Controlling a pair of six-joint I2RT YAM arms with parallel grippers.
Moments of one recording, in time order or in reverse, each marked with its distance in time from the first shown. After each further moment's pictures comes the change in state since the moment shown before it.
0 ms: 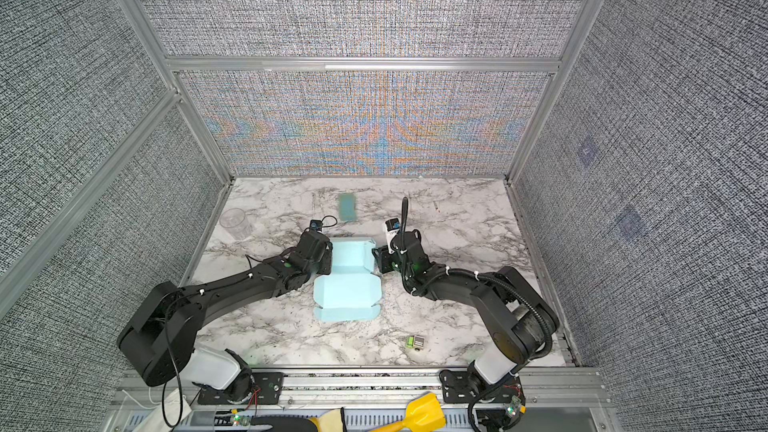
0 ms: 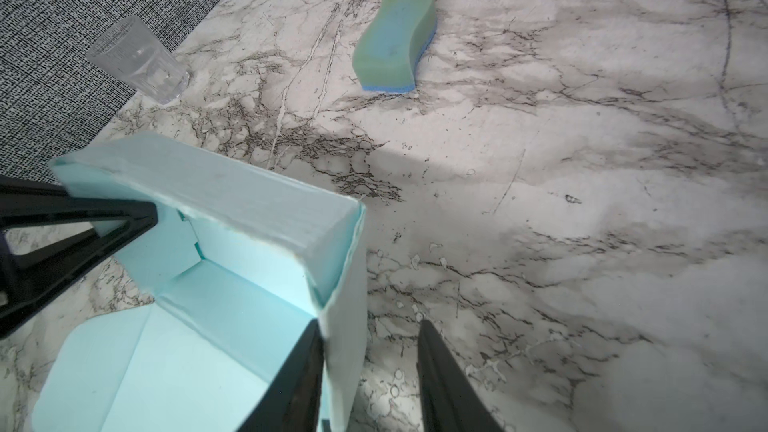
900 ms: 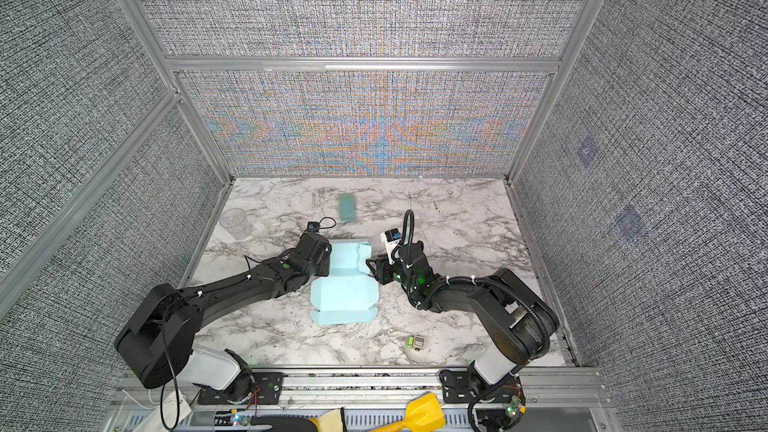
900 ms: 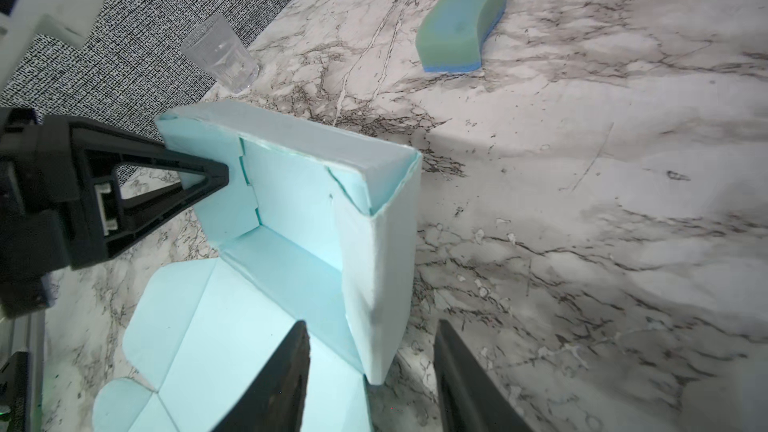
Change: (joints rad) left arm -0.004 -0.009 -0.002 -0.033 -0.013 -0.026; right arm 0.023 0.032 -0.128 0.231 -0.134 0.038
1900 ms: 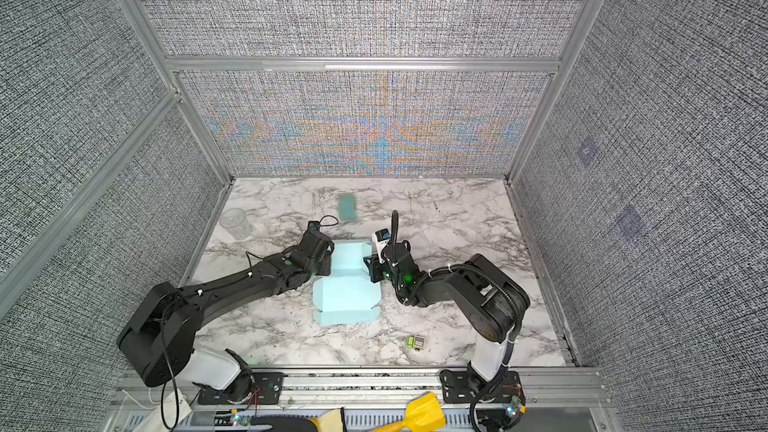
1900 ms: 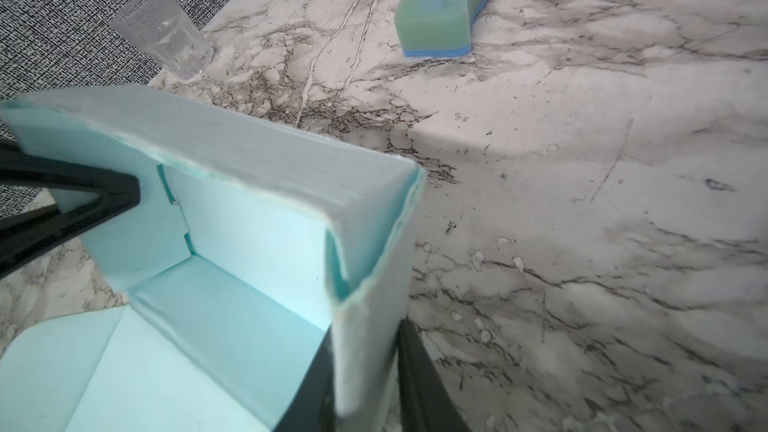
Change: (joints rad) left arm -0.015 0.007 0.046 -0.084 0.018 -0.063; right arm 0.056 0.166 0.103 0.015 0.114 -0.018
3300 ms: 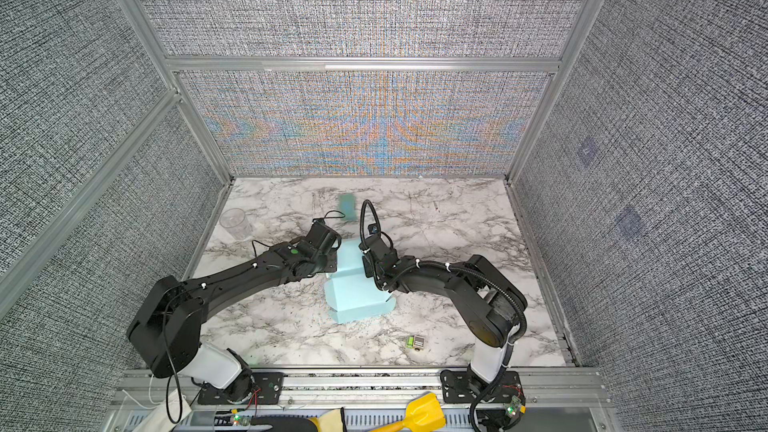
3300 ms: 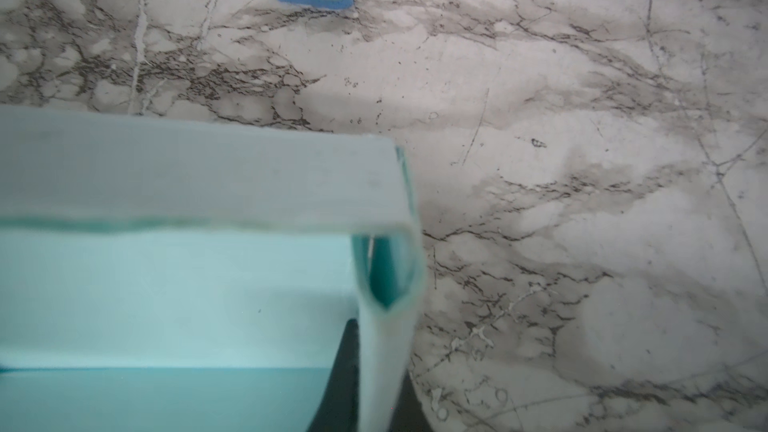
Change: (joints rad) left arm -0.019 0.060 0.143 -0.187 0.080 -0.101; right arm 0.097 -0.003 0.293 -0.658 0.429 0.021
